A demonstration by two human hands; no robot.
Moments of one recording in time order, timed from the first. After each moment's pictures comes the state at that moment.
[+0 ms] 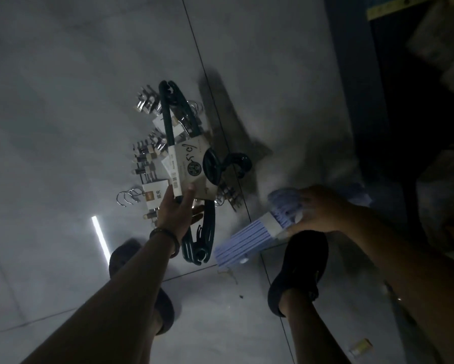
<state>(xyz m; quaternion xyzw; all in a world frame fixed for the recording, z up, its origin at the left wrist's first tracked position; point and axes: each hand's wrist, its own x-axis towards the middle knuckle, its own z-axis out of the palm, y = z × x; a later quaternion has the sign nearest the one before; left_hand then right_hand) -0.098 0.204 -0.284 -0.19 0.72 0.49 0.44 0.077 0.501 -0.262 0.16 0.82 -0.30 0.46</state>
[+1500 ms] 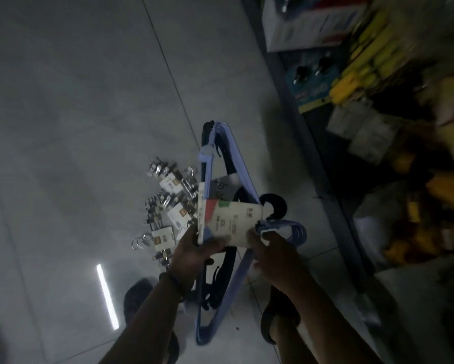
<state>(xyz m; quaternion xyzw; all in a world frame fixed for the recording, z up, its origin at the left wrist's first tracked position) -0.102 0.272 -0.104 -0.03 0.69 0.47 0.54 0.034 0.431 -0.075 0.54 0.60 -0.55 0.22</state>
